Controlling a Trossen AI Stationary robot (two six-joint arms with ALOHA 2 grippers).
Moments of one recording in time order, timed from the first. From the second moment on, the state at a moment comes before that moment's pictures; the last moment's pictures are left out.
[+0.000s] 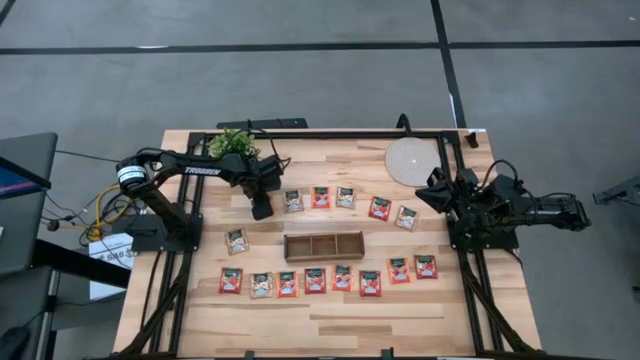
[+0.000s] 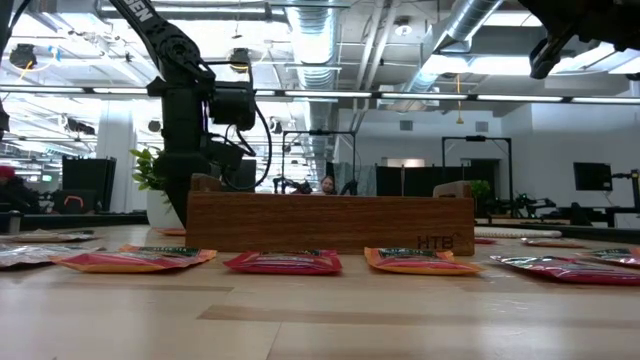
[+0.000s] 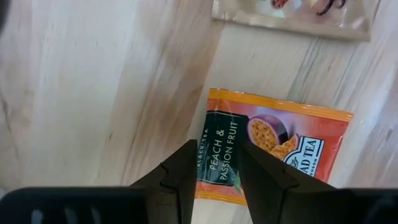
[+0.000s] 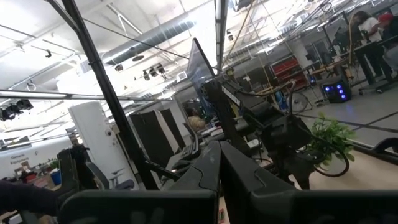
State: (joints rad) left arm 0.44 1.61 0.84 -0.60 -0.02 0.12; right arm 0.01 0.14 0.20 0.24 0.00 0.39
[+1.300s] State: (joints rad) left arm 0.46 1.63 0.83 -0.70 -0.02 0.17; right arm 0.01 0.14 0.20 0.24 0.00 0.39
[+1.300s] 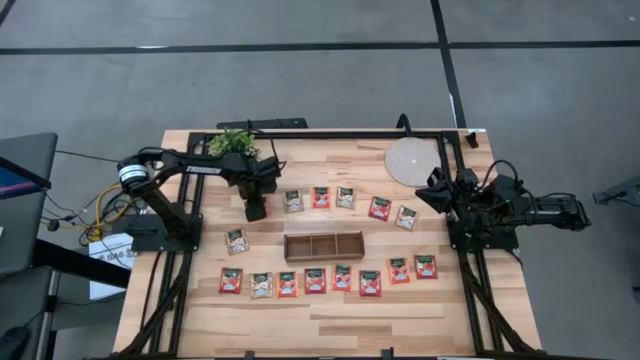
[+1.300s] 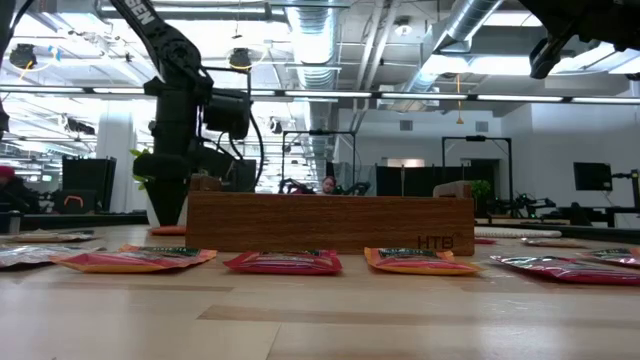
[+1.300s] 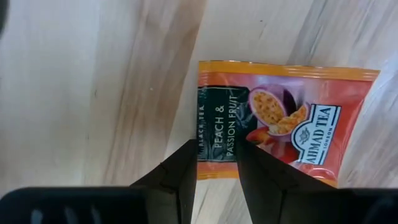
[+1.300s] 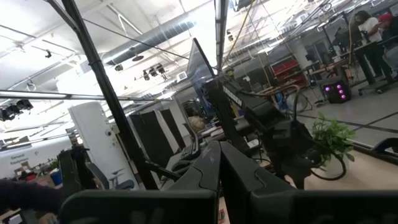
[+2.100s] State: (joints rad) left arm 0.46 1.63 0.82 -0.65 0.00 0.14; right arm 0.01 0.14 0.20 0.24 0.00 0.39
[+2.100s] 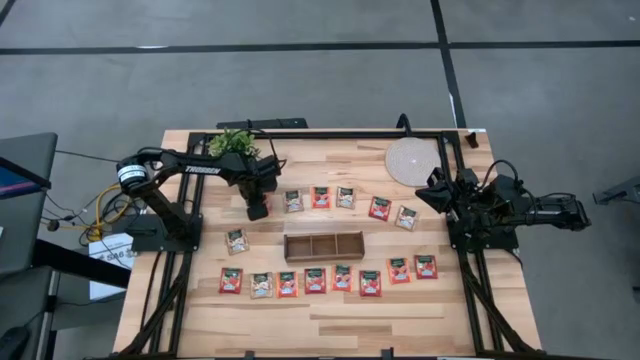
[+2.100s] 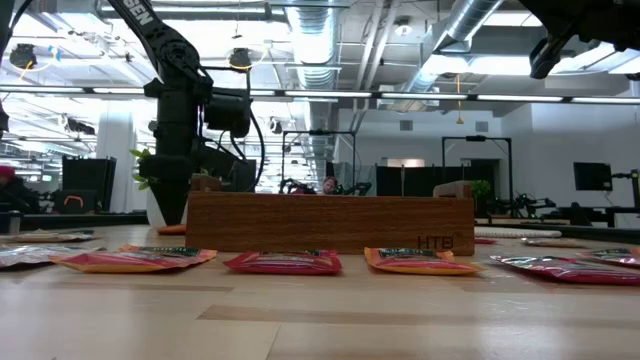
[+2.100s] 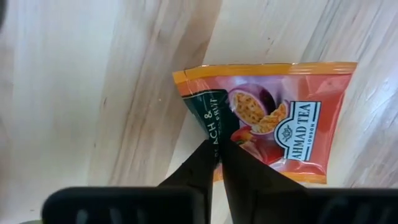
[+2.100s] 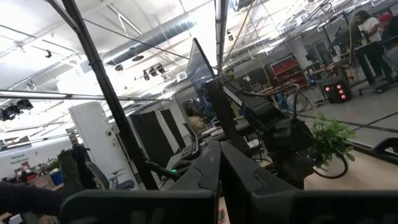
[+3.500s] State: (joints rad) left arm 0.02 1.39 1.03 -0.82 -0.47 -0.09; right arm 0.01 0.14 0.20 0.24 0.00 0.39
